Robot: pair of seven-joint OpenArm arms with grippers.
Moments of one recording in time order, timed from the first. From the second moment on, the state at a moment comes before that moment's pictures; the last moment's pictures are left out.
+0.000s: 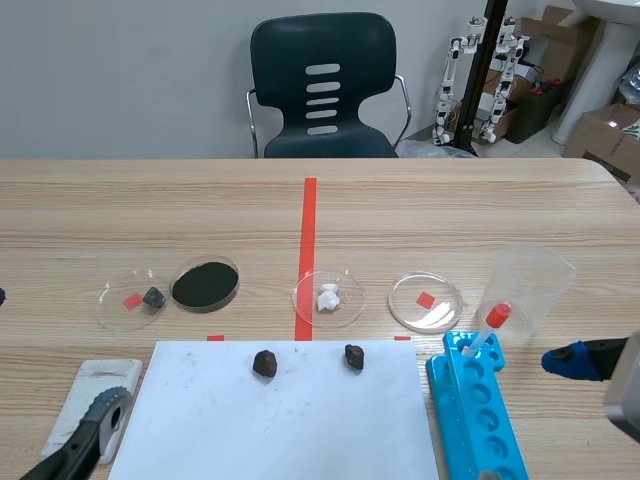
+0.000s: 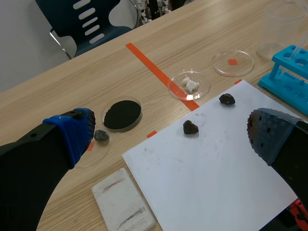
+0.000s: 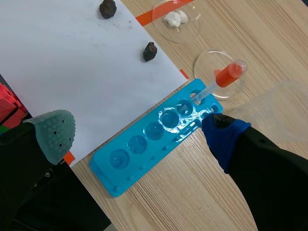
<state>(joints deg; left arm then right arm) 66.6 -23.8 -11.8 122.9 -0.5 -16.6 -27.3 -59.0 23.3 14.9 122.2 -12.6 35.9 10.3</state>
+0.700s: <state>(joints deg) 66.6 -23.8 -11.8 122.9 -0.5 -16.6 -27.3 -59.0 23.3 14.9 122.2 -12.6 35.9 10.3</state>
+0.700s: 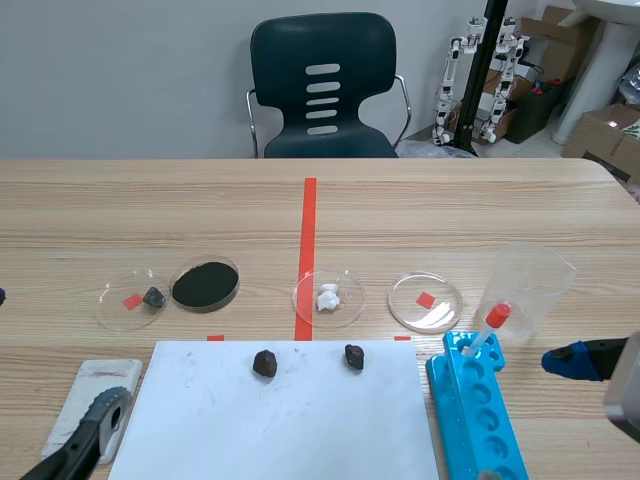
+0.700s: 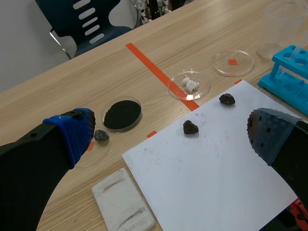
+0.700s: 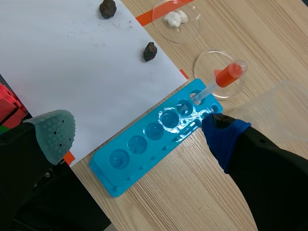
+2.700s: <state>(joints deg) 14.5 -32.4 26.5 108.5 -12.3 -10.3 24.2 -59.0 23.4 14.9 122.2 -12.6 35.9 10.3</state>
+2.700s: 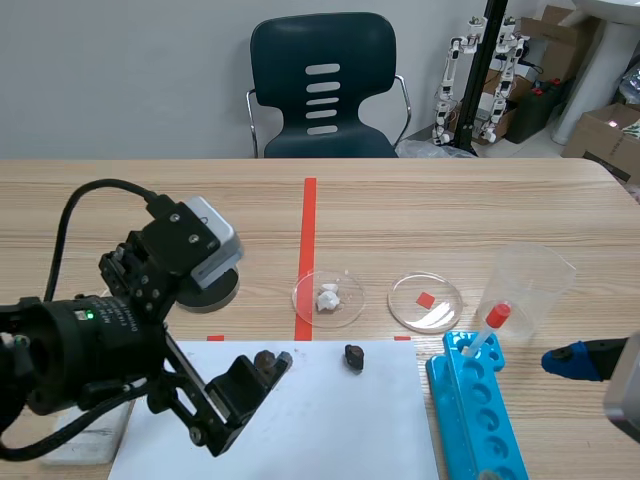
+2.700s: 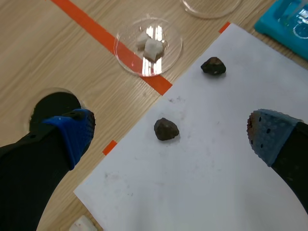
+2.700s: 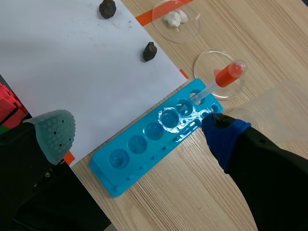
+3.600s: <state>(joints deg) -5.3 -7.3 41.5 91.8 -14.5 17.2 50.5 -59.0 23.3 14.9 122.2 -12.6 35.9 10.3</state>
